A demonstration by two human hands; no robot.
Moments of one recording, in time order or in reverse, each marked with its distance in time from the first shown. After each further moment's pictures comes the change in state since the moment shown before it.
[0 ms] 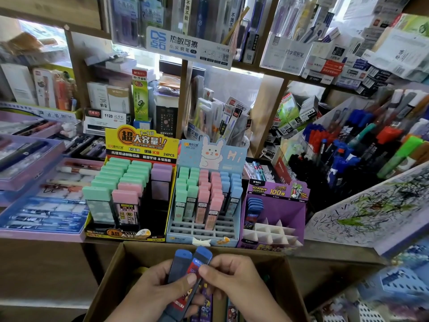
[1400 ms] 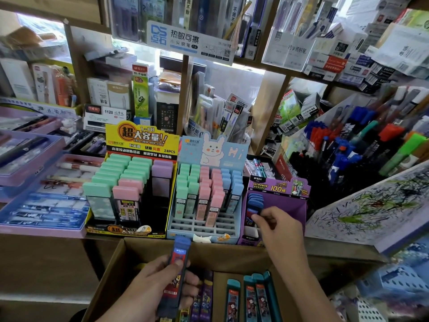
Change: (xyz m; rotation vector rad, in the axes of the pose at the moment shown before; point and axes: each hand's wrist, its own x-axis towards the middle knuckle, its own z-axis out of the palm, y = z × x) left_hand 0.014 -0.007 -0.010 -0.172 0.105 -0.048; right_hand 0.043 0.000 -0.089 -0.655 0.725 -0.383
